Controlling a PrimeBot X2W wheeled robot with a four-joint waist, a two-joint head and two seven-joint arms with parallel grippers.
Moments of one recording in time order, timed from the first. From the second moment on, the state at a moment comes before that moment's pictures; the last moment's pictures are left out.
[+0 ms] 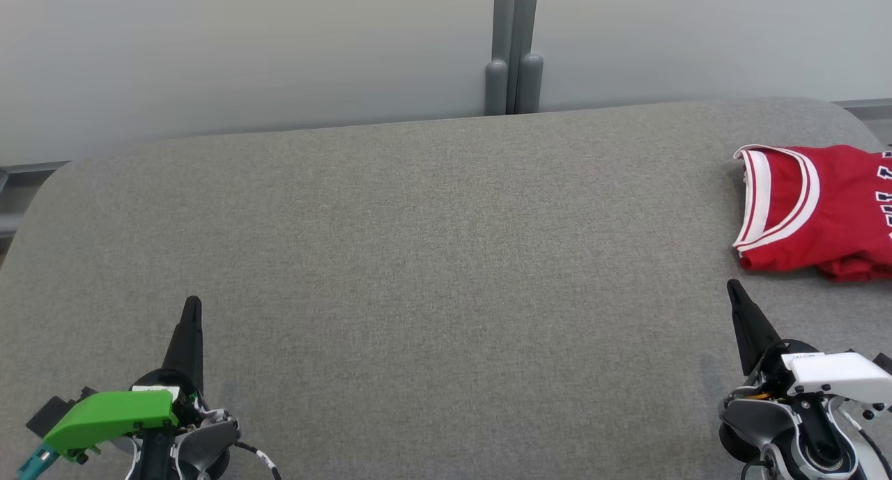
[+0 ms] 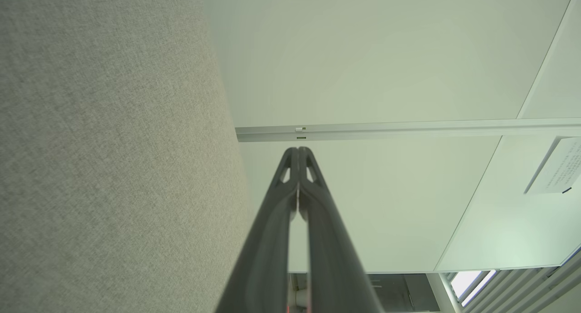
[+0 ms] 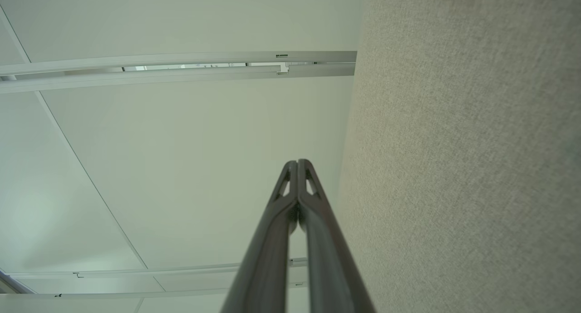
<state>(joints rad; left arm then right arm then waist) -0.10 0.05 0.09 0.24 -1.62 -0.13 0.10 -0.10 -0.05 -0.14 0.24 1.61 0.13 0.14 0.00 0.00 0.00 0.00</state>
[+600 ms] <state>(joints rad) -0.10 0.05 0.09 0.24 -1.62 -0.13 0.10 -0.10 -0.05 -0.14 0.24 1.61 0.13 0.14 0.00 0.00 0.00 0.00</state>
